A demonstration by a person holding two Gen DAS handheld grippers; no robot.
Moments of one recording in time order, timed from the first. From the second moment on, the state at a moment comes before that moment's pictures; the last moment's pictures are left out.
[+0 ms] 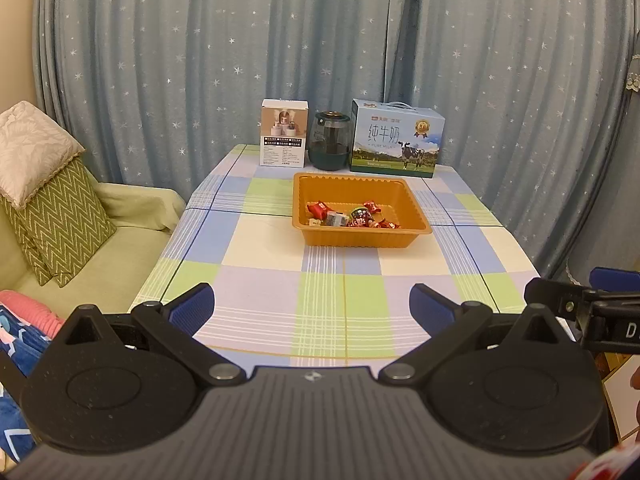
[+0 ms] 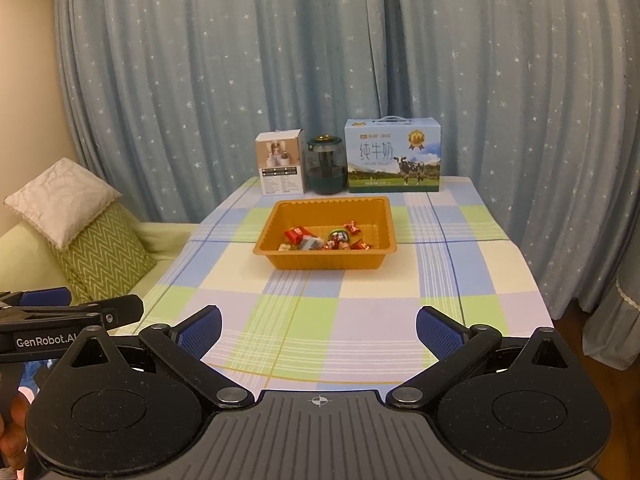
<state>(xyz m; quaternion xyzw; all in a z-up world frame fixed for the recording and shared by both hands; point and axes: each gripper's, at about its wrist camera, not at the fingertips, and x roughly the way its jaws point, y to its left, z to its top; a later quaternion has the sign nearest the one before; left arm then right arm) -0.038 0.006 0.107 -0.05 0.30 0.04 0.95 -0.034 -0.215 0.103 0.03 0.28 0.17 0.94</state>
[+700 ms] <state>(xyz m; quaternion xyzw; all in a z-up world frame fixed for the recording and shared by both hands) -0.037 0.002 0.107 -0.04 0.30 0.04 0.95 -0.034 -0.222 0.103 0.03 0.29 0.16 0.94</state>
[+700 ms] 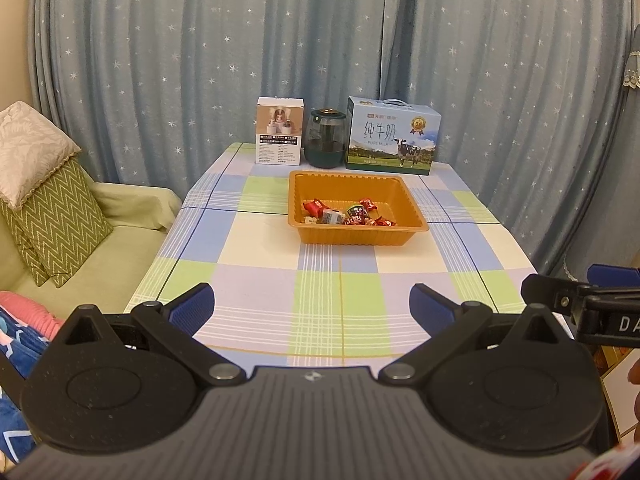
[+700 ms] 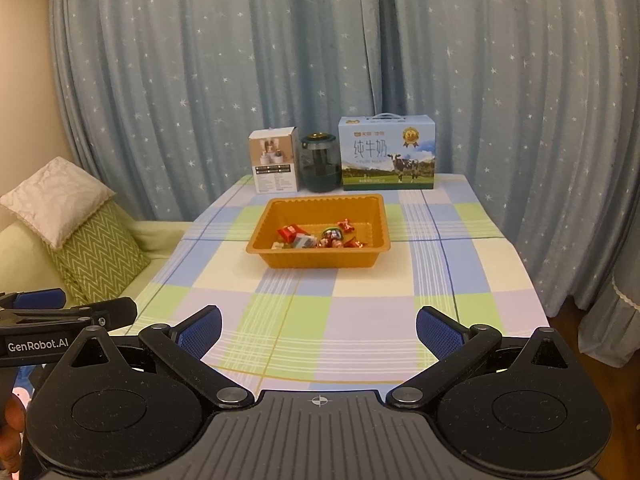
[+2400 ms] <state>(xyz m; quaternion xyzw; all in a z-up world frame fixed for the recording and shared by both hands) -0.035 0.002 0.101 -0.05 0.30 0.03 0.95 -0.028 -0.221 0.102 0.02 0.29 0.16 0.94</state>
